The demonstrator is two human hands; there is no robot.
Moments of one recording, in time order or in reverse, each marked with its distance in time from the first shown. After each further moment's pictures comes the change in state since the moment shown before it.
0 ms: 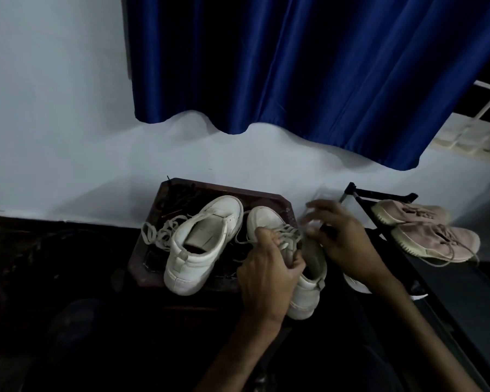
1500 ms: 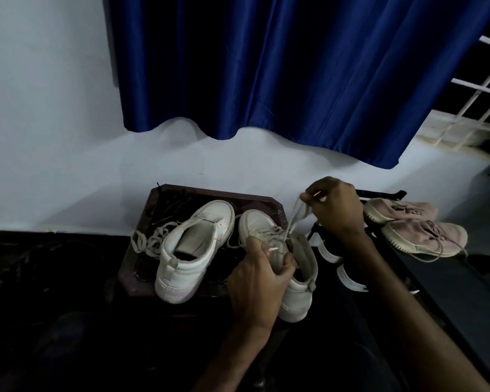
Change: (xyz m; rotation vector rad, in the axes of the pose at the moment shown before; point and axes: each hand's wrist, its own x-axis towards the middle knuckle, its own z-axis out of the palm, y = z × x) left_hand -0.004 -0.004 0.004 -0.039 -0.006 0.018; right_hand 0.057 0.005 -0.011 -0.257 0.228 0.278
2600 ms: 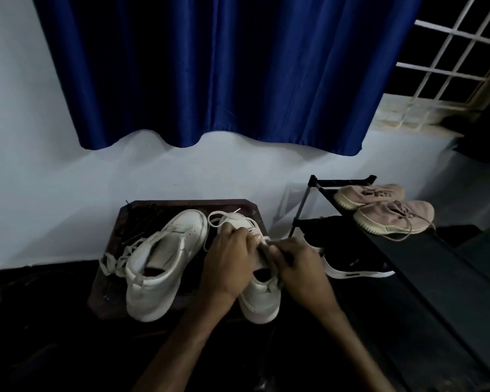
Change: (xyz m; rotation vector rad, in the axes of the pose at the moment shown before) left_hand 0.047 0.007 -0.008 0.020 -0.474 0.187; right_hand -0.120 -0.009 0.009 0.296 -0.155 0.130
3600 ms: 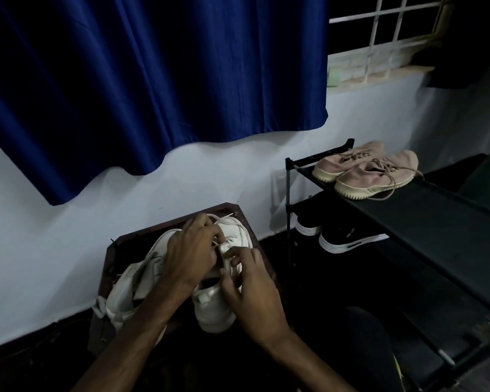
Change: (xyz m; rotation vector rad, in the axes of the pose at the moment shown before) left_hand 0.041 -0.010 -0.013 0.376 -0.071 0.271; right_hand -0.039 -0.034 0.040 0.314 0.097 0.096
